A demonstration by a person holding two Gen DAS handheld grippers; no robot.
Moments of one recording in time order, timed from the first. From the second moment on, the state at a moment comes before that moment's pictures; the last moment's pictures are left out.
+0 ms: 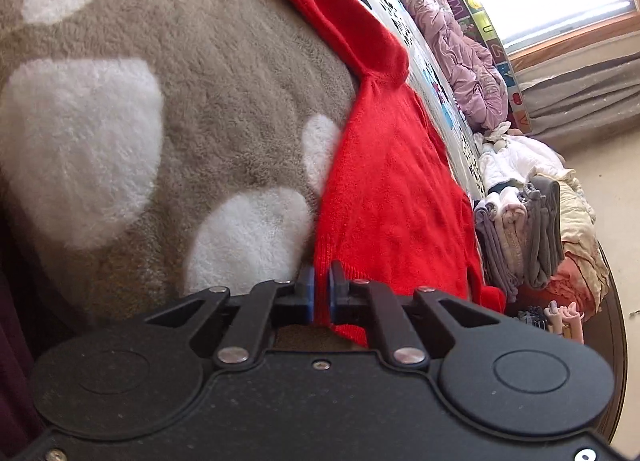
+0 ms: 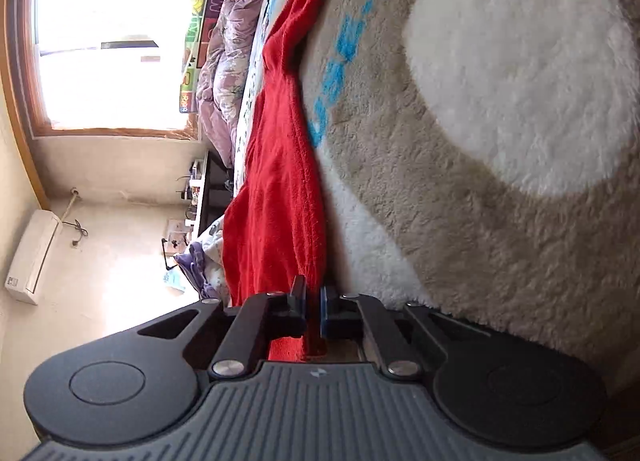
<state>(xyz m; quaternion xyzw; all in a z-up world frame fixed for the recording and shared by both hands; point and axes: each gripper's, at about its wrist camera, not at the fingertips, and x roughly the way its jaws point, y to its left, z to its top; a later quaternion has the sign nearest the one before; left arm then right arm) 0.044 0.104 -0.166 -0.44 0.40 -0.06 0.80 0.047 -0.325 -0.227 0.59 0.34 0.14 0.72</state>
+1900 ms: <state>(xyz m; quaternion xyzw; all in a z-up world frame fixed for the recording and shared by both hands) 0.076 0.105 -0.157 -0.42 0.37 -0.08 0.82 0.043 -0.437 -0.150 0.39 0.12 -0.18 0.90</state>
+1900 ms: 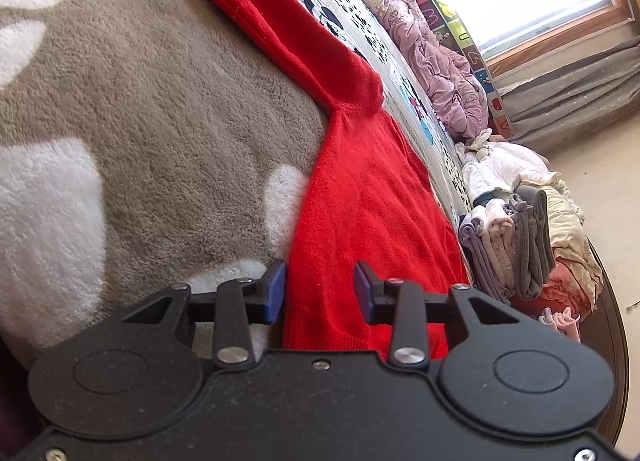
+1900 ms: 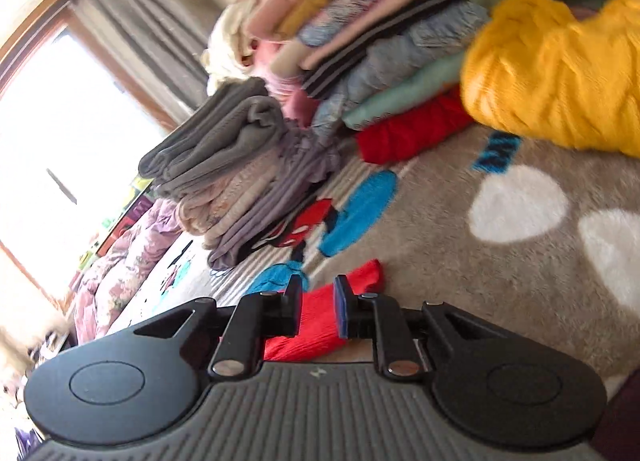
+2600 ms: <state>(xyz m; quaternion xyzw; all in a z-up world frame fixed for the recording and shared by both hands) 0.083 0.013 -0.140 -0.11 0.35 -0.09 0.93 0.099 -0.272 -0.146 0.15 0.31 0.16 0.92</state>
